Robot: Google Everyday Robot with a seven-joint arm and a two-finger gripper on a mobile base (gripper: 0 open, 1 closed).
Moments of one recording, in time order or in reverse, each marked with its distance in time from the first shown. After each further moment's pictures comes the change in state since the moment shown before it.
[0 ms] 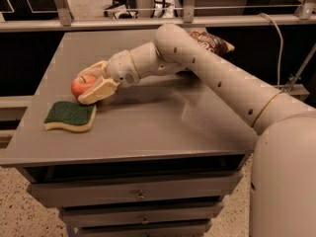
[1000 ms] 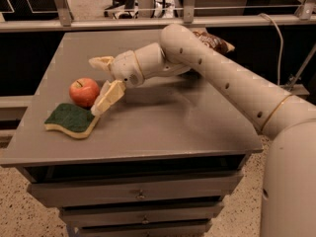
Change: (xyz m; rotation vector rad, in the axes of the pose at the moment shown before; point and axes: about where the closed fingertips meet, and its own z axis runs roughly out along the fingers) arm -0.002 0.010 -0.016 0.017 -0.003 -0.001
